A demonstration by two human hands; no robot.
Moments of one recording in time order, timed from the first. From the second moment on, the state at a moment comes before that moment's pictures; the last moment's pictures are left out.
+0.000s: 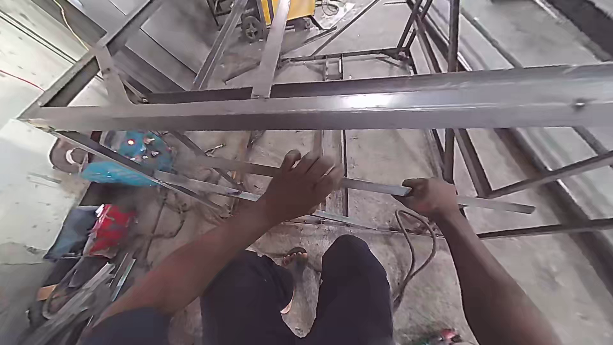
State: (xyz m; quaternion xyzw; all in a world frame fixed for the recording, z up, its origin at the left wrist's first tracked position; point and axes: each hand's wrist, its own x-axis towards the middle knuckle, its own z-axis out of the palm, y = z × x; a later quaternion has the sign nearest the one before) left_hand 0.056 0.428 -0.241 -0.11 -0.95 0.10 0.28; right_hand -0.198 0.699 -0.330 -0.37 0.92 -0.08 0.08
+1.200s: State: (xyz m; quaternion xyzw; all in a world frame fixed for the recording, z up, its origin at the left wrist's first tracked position) left_hand -0.035 0.316 -0.444 0.19 -0.94 -0.10 -0.27; right_hand -0.213 0.594 -0.439 -0.35 0.91 0.08 0.20
